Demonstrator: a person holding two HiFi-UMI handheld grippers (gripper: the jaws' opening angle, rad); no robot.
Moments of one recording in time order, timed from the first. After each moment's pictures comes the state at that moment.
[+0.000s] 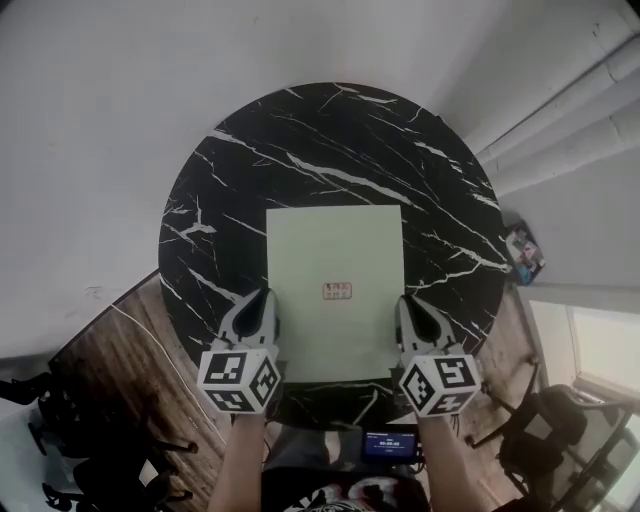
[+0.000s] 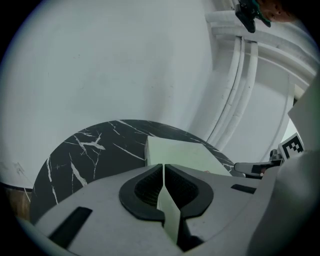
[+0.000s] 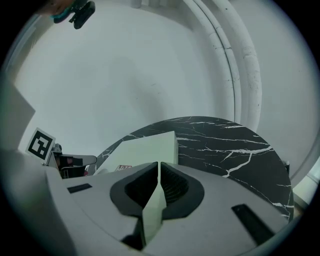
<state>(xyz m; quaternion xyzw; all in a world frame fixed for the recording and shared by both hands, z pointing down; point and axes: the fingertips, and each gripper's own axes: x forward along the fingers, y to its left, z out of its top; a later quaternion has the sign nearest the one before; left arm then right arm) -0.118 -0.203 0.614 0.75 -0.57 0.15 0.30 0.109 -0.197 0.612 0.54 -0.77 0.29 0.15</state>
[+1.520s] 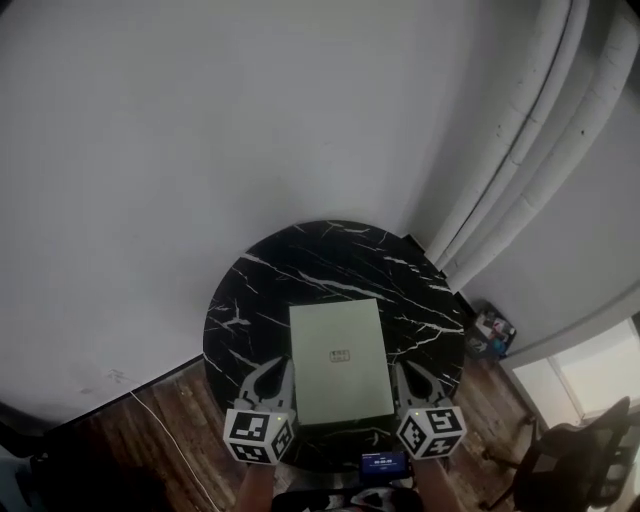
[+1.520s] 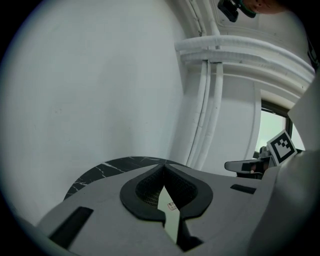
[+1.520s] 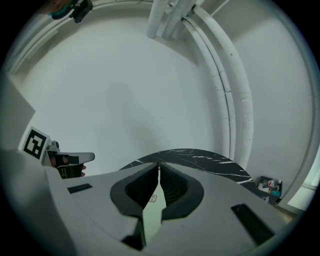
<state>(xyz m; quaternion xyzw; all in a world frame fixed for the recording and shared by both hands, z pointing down) -0.112 -0.166 0.447 0.83 -0.52 0.08 0.17 0.100 -0.149 0.462 0.59 -0.78 0.20 0.07</state>
